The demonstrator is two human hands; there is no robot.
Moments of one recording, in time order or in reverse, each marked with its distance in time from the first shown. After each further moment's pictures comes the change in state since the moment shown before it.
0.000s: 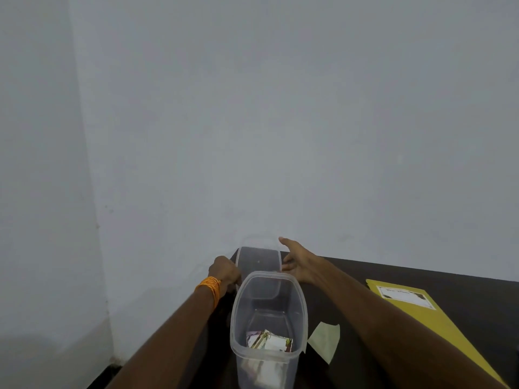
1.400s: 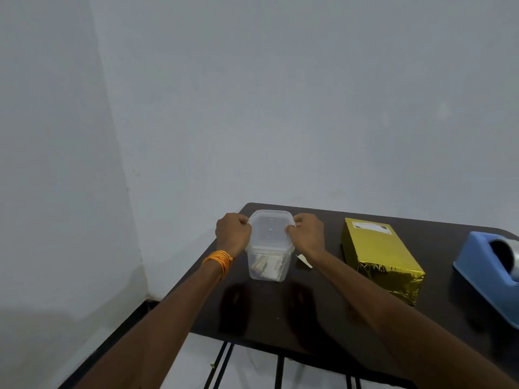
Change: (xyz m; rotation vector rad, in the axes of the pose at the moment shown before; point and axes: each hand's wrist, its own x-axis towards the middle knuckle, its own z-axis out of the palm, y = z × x) left_hand -0.176 -0.001 -0.032 0.203 0.240 0.434; right_hand -0.143 0.082 0.006 -0.701 0.530 -0.678
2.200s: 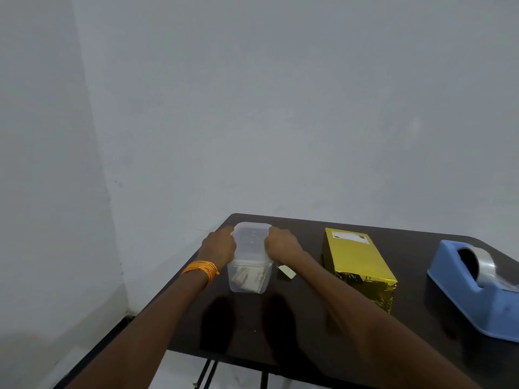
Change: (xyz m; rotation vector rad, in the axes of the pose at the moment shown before) left_hand 0.012 -0.008 0.013 0.327 -0.207 0.069; right_hand 0.014 -0.013 -0.005 -0.482 -0.403 -0.004
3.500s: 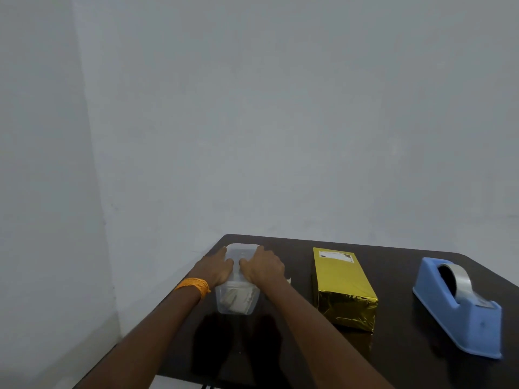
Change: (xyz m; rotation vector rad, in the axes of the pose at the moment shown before) left_hand -0.008 0.020 -0.007 0.062 -0.200 -0.089; right_hand -0.011 -0.014 0.008 0.074 0.078 0.105
